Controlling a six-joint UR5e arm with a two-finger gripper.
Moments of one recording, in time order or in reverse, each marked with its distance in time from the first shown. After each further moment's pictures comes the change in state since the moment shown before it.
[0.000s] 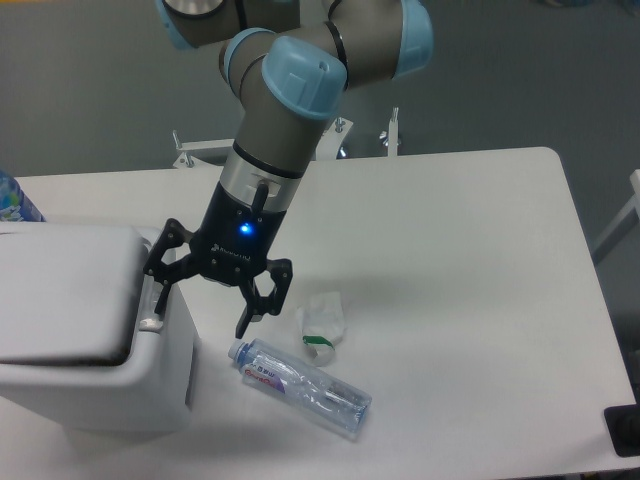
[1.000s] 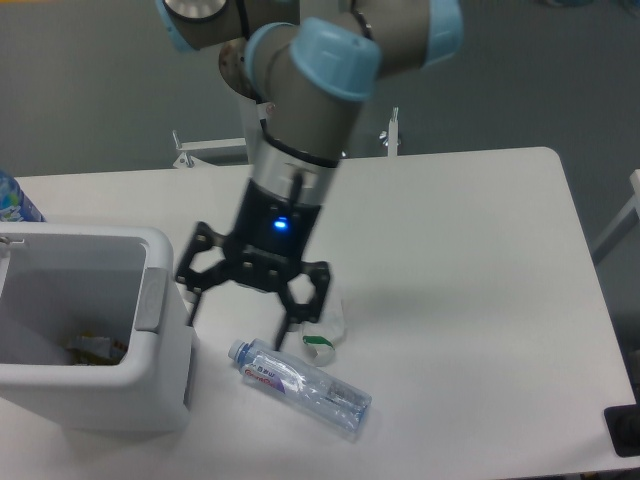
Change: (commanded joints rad) arm 0.147 -0.054 0.129 0.002 0.002 0.179
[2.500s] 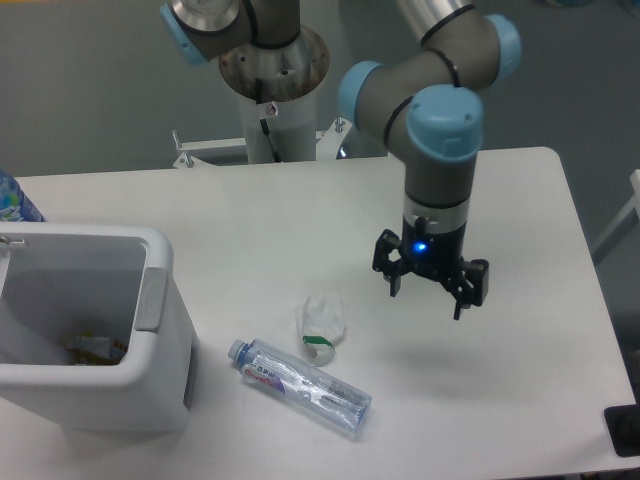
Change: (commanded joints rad) arm 0.077 -0.037 -0.204 -0.037 0.548 0.692
